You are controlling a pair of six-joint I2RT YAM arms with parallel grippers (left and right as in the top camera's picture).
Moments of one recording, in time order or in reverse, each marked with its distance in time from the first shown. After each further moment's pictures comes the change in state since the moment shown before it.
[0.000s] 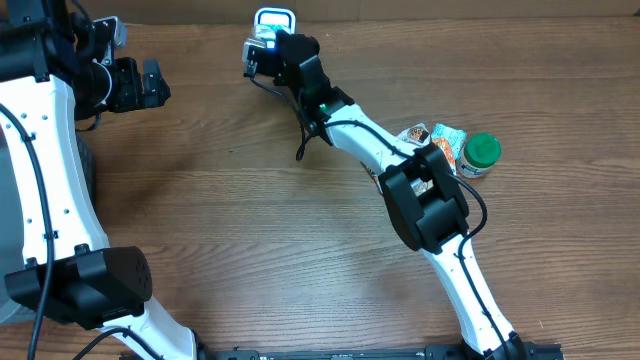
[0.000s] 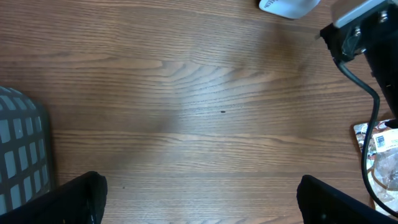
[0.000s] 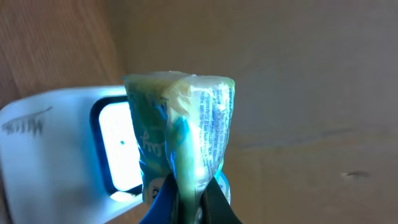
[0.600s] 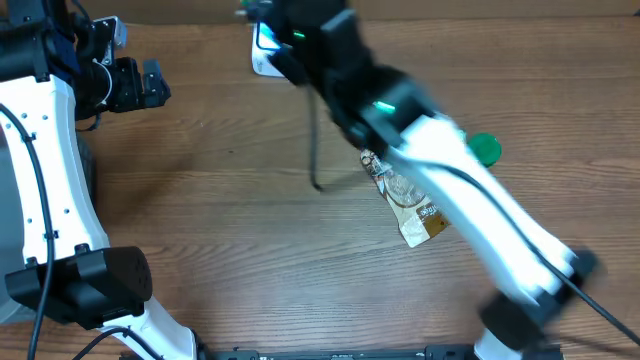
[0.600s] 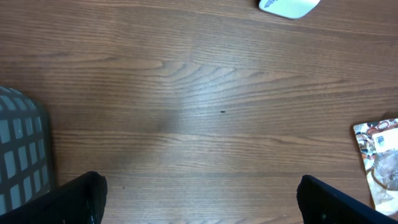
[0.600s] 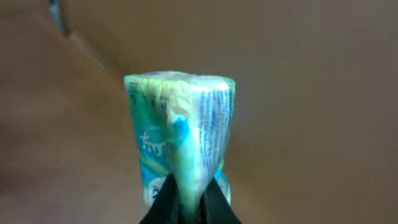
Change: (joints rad) left arm 0.000 0.000 0.000 0.000 0.000 0.000; right arm 0.109 -0.783 0.001 -0.986 0.009 0.898
